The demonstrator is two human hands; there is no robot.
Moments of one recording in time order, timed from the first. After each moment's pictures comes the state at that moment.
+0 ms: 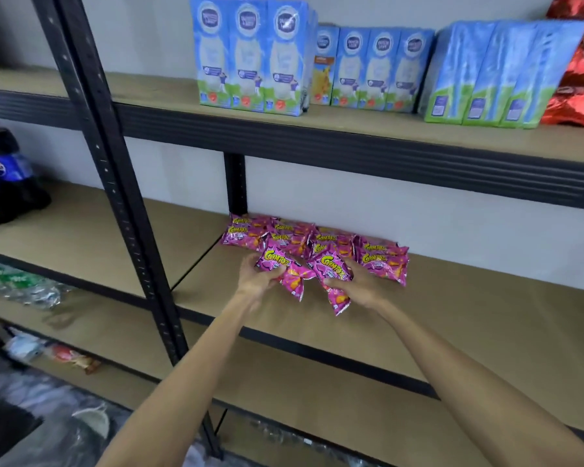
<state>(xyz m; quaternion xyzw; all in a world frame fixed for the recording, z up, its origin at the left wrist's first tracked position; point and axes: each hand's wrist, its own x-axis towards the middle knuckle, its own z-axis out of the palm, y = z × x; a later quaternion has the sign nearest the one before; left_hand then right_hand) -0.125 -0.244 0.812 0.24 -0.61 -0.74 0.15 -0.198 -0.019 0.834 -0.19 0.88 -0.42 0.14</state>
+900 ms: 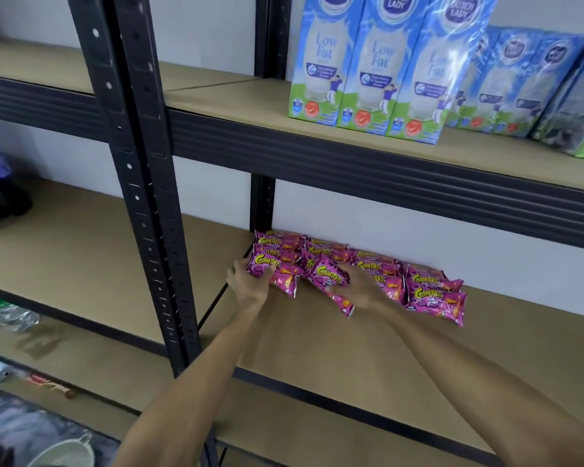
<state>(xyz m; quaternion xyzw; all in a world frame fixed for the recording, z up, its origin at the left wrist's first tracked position) -0.215 -0.390 0.755 0.34 -0.73 -0.54 0.26 -0.277 -0.158 0.822 -0.22 0.92 -0.29 0.13</state>
